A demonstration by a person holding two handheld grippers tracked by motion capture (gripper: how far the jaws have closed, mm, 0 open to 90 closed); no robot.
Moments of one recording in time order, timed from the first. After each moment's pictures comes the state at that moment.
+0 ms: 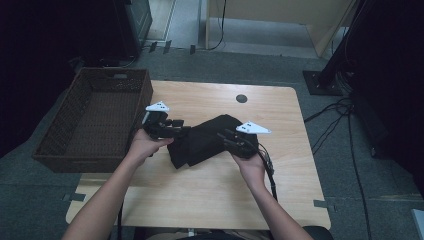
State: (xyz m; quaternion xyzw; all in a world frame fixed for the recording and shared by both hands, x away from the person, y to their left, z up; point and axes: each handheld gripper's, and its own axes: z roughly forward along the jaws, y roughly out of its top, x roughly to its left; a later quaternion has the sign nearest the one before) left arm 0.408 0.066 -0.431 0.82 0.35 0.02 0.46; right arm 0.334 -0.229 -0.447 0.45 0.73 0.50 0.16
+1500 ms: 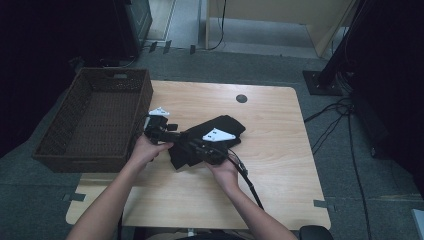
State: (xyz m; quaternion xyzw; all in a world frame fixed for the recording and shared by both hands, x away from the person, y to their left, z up) left arm 0.410 0.071 -0.458 0.81 0.40 0.02 0.43; right arm 0.332 -0.148 -0.479 0.38 0.77 0.50 0.14
